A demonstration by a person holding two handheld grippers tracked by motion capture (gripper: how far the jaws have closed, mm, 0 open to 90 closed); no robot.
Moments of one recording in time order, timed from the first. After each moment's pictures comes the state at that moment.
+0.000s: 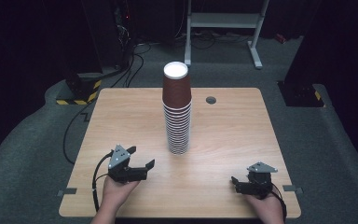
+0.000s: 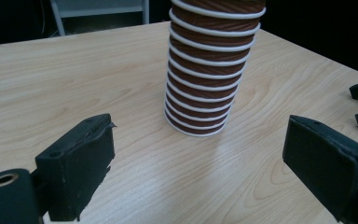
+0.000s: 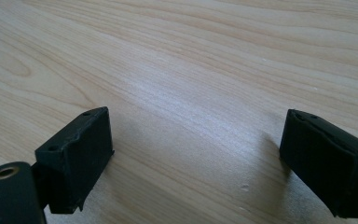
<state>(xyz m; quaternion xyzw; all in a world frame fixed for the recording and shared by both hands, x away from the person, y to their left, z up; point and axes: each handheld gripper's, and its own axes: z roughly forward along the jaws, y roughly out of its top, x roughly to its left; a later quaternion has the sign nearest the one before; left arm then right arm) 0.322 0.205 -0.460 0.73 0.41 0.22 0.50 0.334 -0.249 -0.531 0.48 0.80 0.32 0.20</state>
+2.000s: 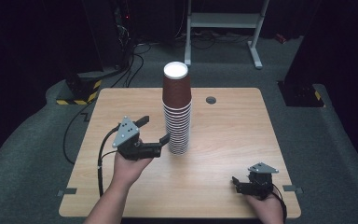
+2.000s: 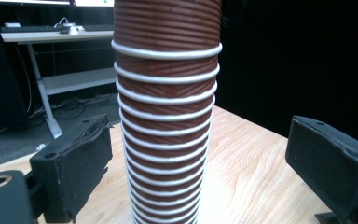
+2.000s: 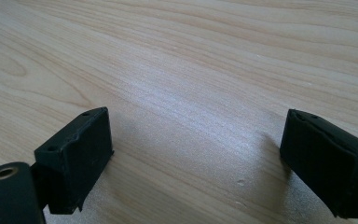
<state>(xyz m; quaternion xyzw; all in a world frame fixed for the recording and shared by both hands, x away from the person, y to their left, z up) 0.346 0.162 -0.360 0.69 0.33 0.26 0.59 0.332 -0.250 -0.532 0.49 0.79 0.32 0.20</state>
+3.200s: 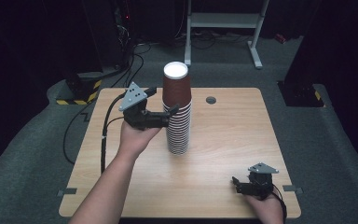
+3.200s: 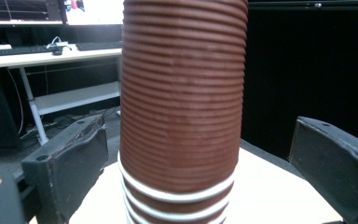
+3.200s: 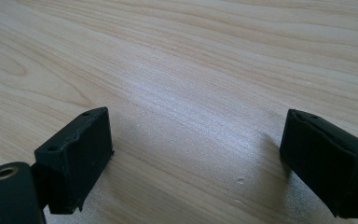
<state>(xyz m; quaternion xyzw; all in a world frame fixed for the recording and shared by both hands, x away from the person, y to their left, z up) 0.398 0.144 -0.297 0.69 0.31 0.26 0.60 0.332 -0.250 -0.532 0.49 0.79 0.32 0.20</state>
